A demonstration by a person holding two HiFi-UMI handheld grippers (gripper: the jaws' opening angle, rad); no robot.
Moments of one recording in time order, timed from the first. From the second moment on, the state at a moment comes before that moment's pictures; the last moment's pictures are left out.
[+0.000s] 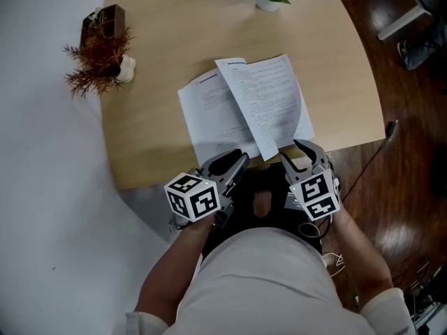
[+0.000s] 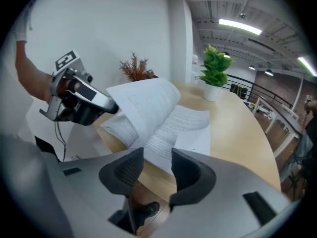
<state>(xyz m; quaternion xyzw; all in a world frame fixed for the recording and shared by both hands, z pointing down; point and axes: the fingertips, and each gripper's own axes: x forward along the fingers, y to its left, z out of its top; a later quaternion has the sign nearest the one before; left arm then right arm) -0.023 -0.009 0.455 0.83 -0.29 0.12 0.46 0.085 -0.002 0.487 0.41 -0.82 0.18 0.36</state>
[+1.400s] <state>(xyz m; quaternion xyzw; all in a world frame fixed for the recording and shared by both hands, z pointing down) 0.019 -0.011 0.470 0.81 -0.30 0.13 0.48 0.138 -0.017 0.529 0.42 -0.79 0.36 0.27</state>
